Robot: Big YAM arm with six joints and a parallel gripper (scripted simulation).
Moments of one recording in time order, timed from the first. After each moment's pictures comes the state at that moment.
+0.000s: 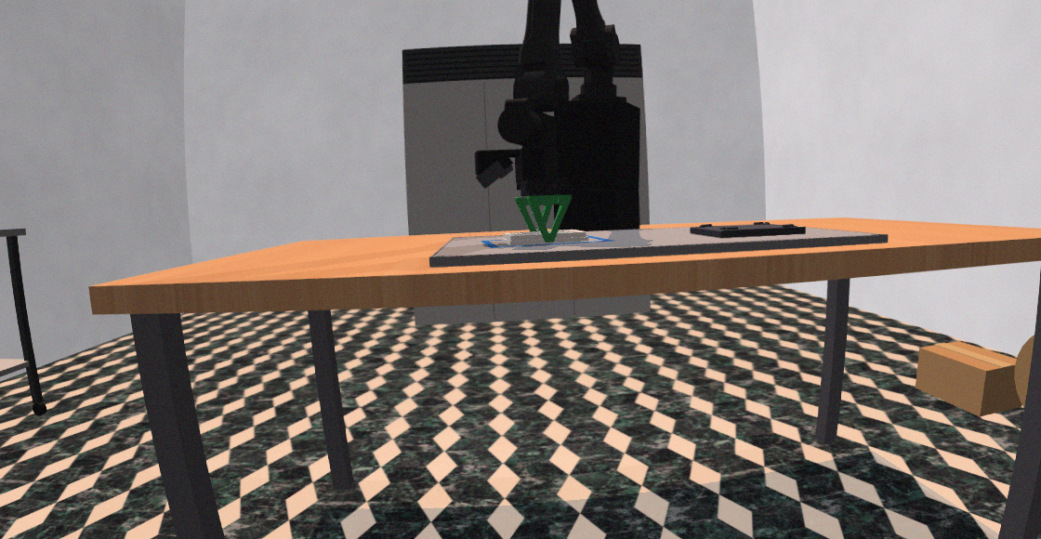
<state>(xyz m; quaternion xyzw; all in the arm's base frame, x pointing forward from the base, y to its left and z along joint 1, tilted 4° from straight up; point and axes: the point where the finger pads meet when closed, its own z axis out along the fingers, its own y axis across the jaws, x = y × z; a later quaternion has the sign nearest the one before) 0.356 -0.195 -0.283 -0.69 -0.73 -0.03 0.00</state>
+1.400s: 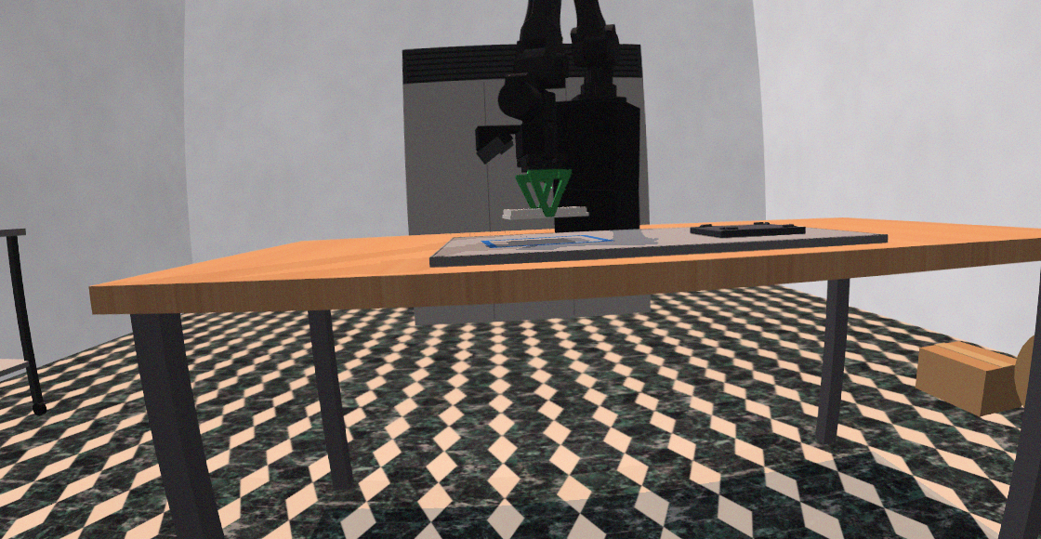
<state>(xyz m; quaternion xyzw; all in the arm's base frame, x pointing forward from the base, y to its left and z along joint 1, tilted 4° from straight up) 0.353 -0.195 -0.243 -0.69 -0.73 -0.03 0.00</state>
